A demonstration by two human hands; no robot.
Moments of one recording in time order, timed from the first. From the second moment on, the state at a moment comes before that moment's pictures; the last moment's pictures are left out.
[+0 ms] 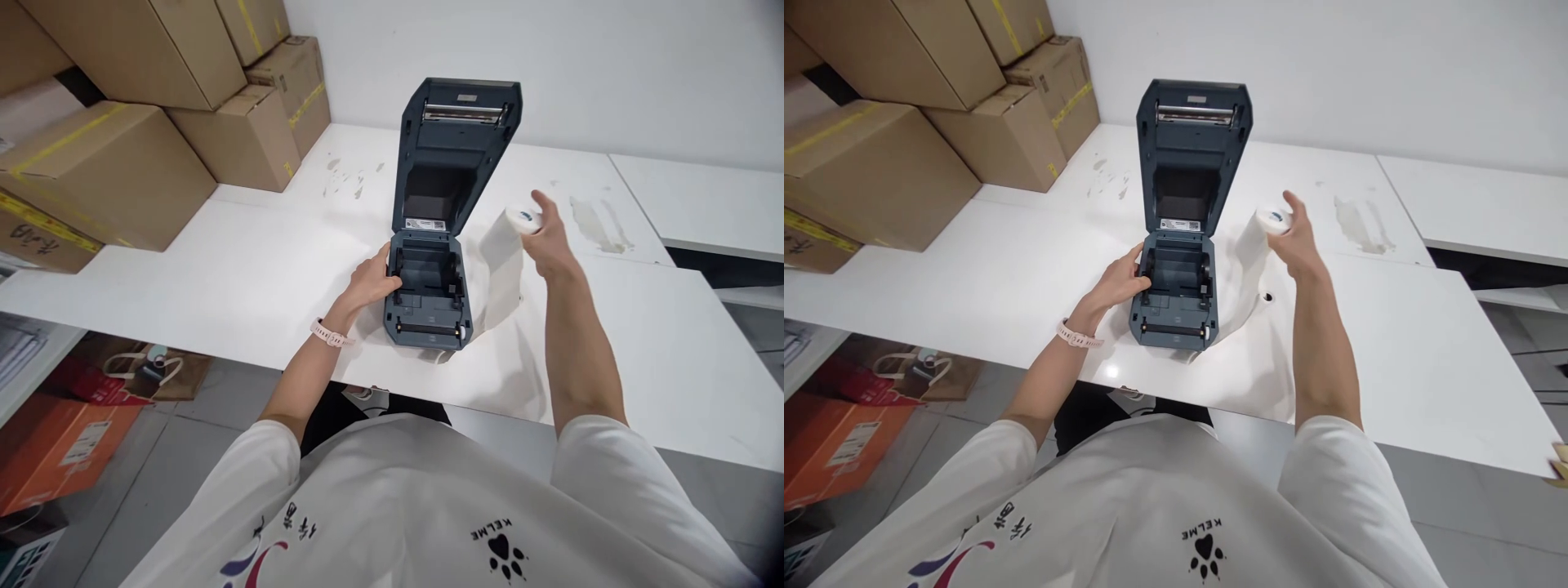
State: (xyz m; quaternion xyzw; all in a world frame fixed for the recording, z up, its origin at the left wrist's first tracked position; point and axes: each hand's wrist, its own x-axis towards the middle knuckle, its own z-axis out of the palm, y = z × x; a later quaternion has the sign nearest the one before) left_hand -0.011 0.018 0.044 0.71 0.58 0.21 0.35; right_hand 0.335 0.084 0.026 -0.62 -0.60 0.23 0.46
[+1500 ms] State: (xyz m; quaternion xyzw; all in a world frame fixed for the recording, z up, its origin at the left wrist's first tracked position) left_hand -0.011 0.014 0.015 0.63 0.50 0.36 0.47; right_hand 0.204 -0.073 0.046 -0.39 -0.89 0.13 0.22
